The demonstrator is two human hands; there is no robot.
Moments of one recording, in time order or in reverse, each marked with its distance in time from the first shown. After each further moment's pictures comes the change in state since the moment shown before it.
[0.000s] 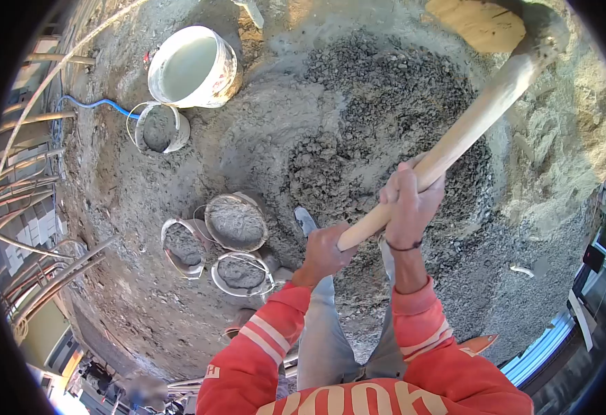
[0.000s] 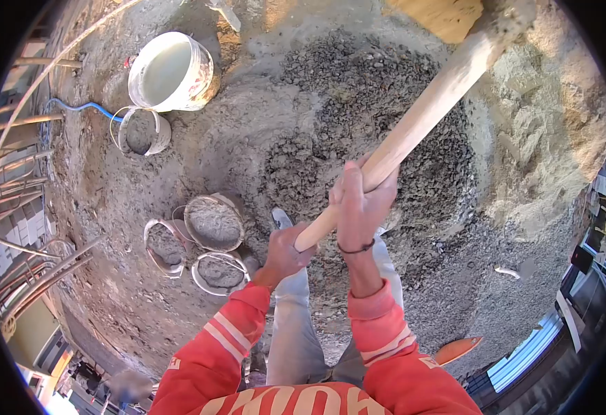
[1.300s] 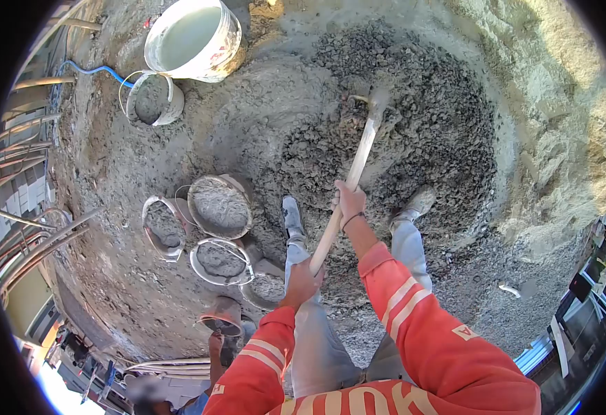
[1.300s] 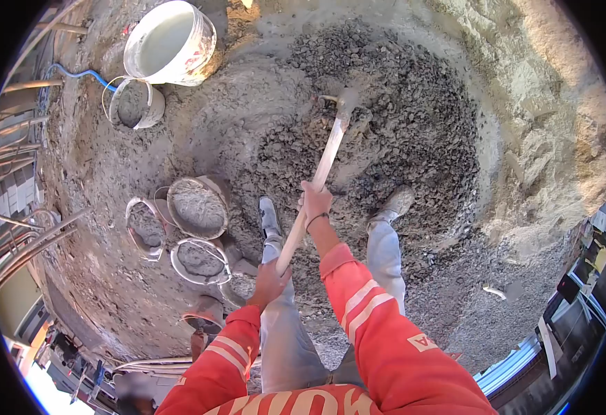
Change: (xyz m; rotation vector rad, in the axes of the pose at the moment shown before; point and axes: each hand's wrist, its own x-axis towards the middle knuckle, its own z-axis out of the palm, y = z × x) left_hand -0.108 -0.067 0.059 0.071 -0.036 -0.620; right_hand 0.020 0.264 -0.086 -0.308 0.106 0.760
